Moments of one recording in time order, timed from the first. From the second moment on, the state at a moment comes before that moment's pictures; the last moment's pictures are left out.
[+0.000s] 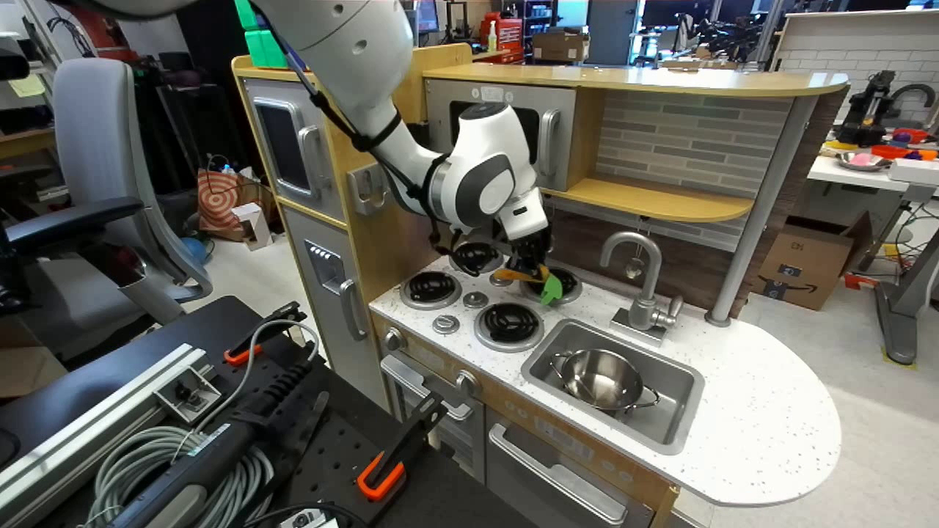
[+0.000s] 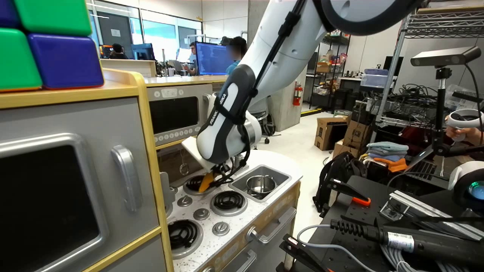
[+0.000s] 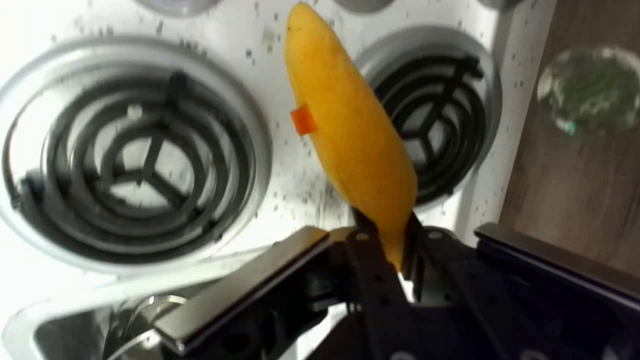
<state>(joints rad) 0.23 1.13 -0.25 -1.49 0.22 2.95 1.50</state>
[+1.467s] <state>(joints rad) 0.25 1.05 -0.50 -1.74 0.22 3.03 1.58</state>
